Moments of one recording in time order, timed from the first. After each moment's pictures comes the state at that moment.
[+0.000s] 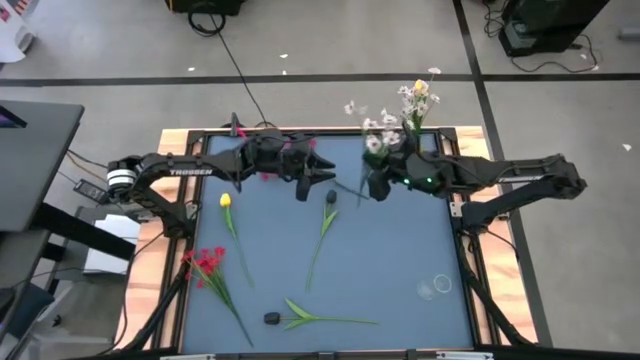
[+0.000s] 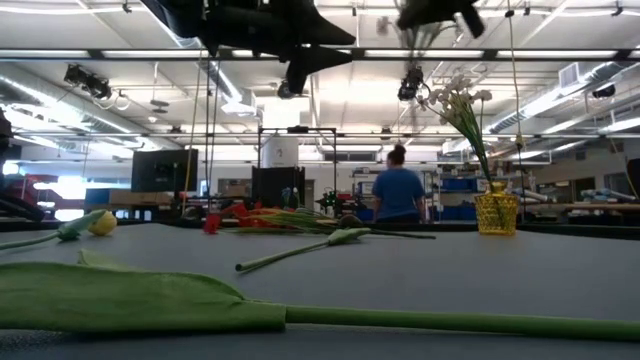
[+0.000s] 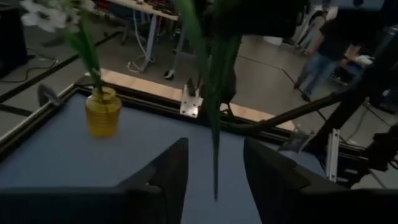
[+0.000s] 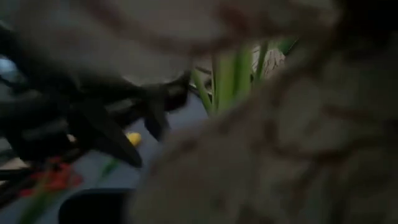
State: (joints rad) left arm 0.29 1.49 1.05 0.28 0.31 -0.23; right arm 0.04 1.14 1.11 -0.41 0.63 0.52
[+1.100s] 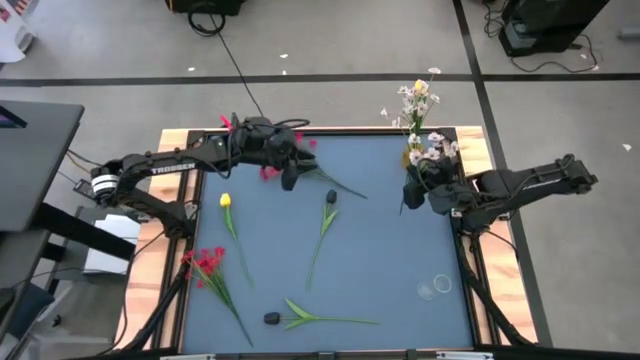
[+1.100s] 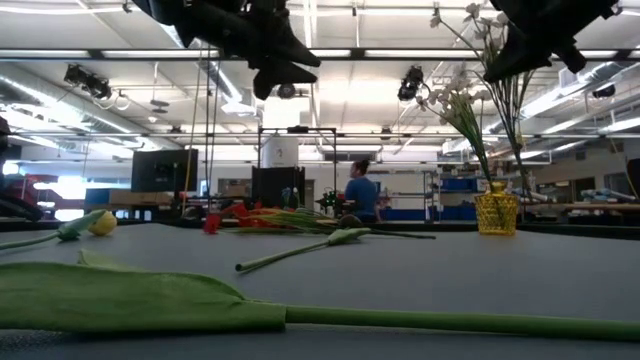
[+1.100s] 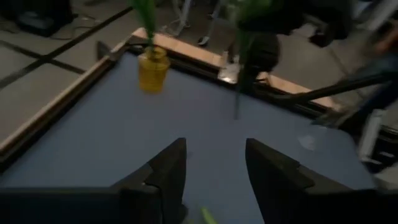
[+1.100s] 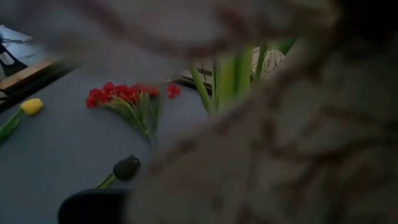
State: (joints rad) left arm 0.38 1.36 1.05 -0.05 0.27 -0.18; right arm 0.21 0.82 0.81 -0.85 0.94 0.91
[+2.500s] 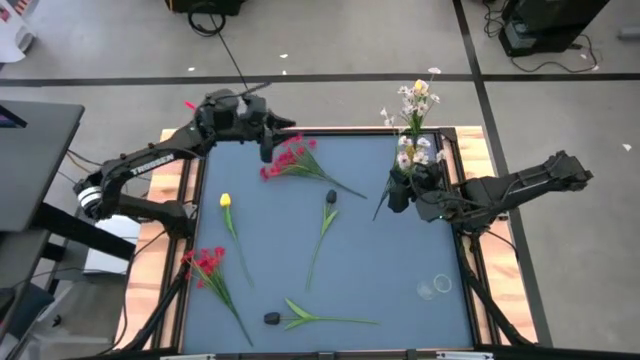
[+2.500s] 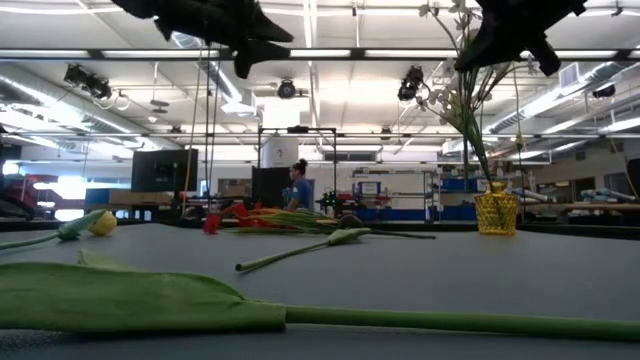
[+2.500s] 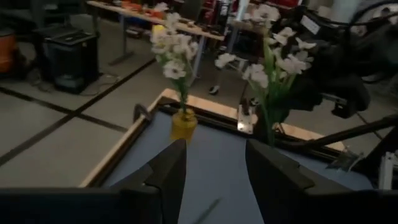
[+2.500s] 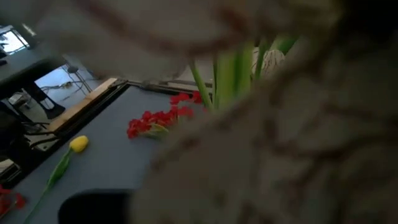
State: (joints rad) left arm 0.62 1.21 1.05 -0.01 0.44 -0.12; right arm 0.25 0.97 0.81 -0.56 1.00 0.99
